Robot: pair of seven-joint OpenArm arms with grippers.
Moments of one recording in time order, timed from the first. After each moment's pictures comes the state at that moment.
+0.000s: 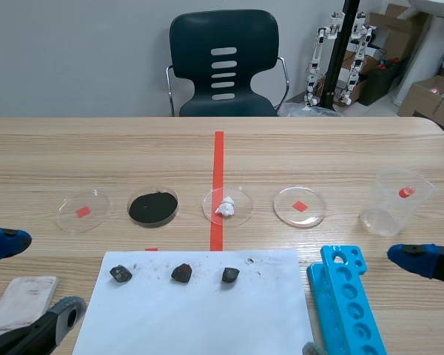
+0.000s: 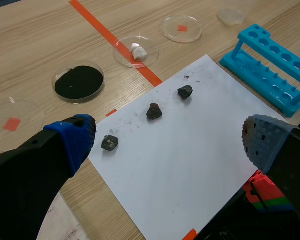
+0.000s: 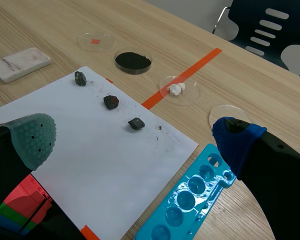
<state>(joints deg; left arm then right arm) 58.9 -35.4 -12.7 118.7 -20.0 -30.4 -11.4 -66.1 22.4 8.9 117.7 -8.5 23.5 35.5</state>
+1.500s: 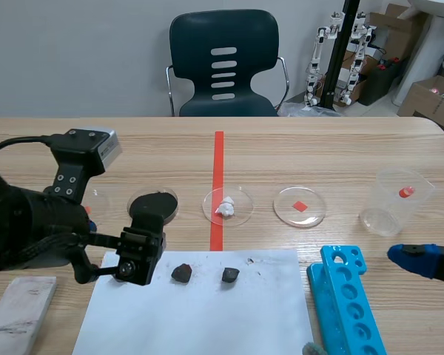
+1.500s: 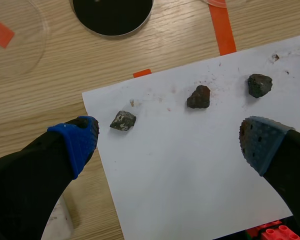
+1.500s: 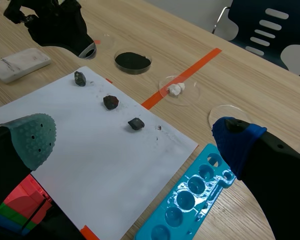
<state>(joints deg) 10.5 -30.0 23.9 115.1 -25.5 18.2 52.3 -66.1 22.4 8.9 117.7 -8.5 23.5 35.5</state>
